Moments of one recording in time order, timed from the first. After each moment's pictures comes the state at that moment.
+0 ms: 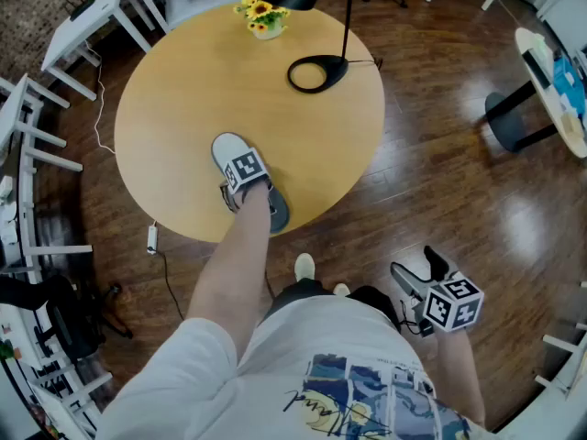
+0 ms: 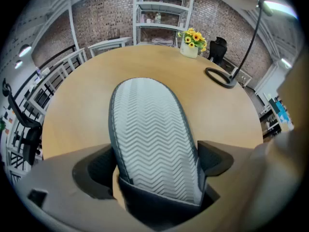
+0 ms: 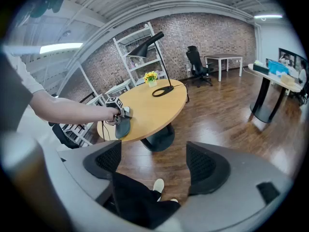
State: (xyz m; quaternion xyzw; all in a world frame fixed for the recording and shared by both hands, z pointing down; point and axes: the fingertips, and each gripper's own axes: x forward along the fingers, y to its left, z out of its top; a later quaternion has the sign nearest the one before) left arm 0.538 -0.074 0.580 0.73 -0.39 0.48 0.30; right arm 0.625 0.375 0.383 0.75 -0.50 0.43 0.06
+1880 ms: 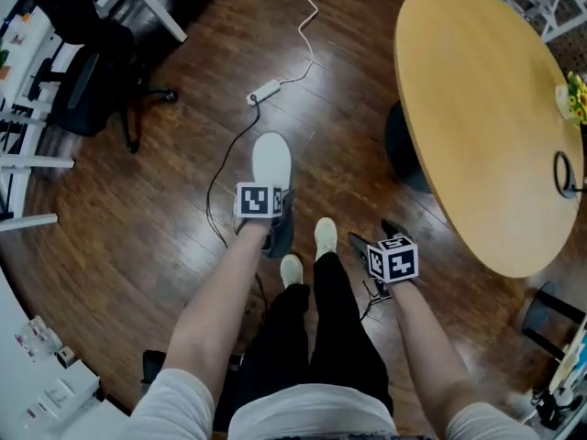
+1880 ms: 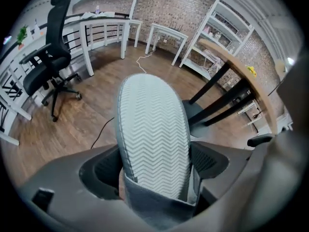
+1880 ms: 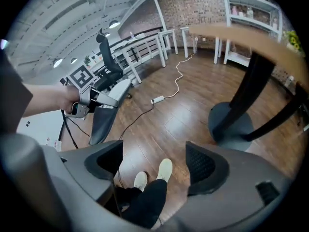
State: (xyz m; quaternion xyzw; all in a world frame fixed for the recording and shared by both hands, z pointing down) left arm -0.113 -0.097 0.741 0.66 -0.45 0.37 0.47; right arm 0.117 0.001 0.688 0.41 -0.72 0.41 0.38
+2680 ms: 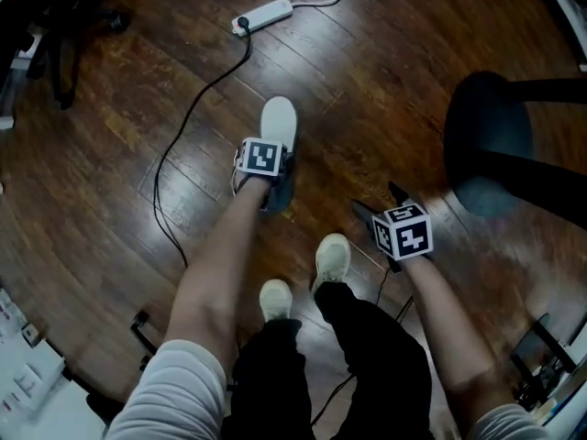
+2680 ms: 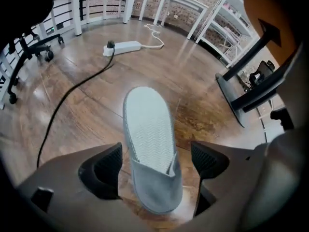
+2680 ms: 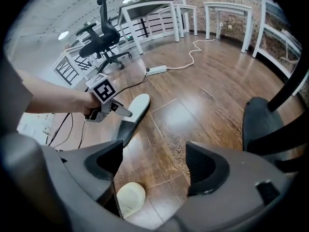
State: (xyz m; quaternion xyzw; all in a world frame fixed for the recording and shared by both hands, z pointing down) left arm -0.160 -0.203 1.314 0.61 -0.44 0.44 0.48; right arm 0.077 -0.154 1.161 0.33 -0.74 0.37 0.45
